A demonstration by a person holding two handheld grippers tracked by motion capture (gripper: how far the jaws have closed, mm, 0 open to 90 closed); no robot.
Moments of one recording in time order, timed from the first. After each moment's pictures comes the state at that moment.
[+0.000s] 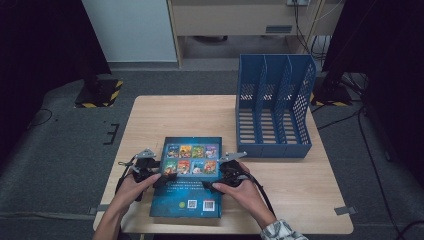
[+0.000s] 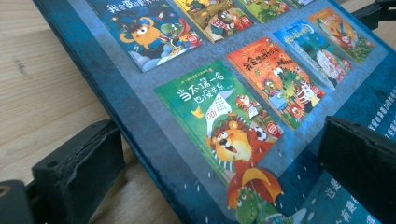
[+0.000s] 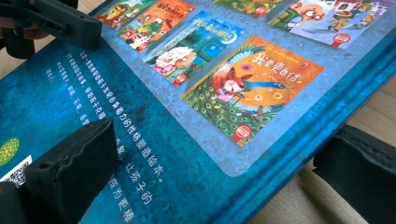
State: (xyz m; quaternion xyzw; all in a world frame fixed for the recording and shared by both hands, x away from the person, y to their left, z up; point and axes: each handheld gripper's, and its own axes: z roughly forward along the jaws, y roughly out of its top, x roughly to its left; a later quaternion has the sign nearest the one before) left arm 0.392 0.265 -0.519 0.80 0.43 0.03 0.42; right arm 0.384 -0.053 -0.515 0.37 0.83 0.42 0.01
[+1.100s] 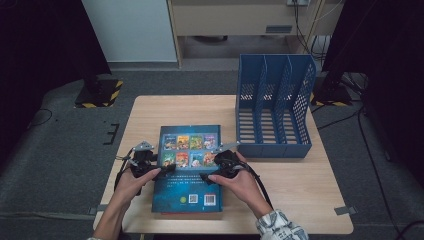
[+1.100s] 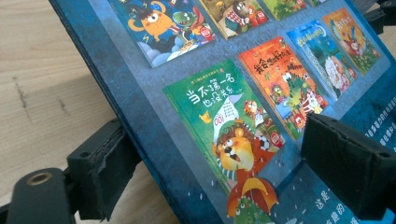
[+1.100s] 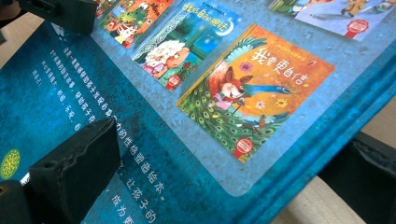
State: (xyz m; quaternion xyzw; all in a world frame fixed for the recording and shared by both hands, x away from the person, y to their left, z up) left arm 0.399 0.263 -0.485 0.79 0.44 0.07 0.43; right arm 0.400 -0.039 -0.483 0.35 0.85 0.38 0.05
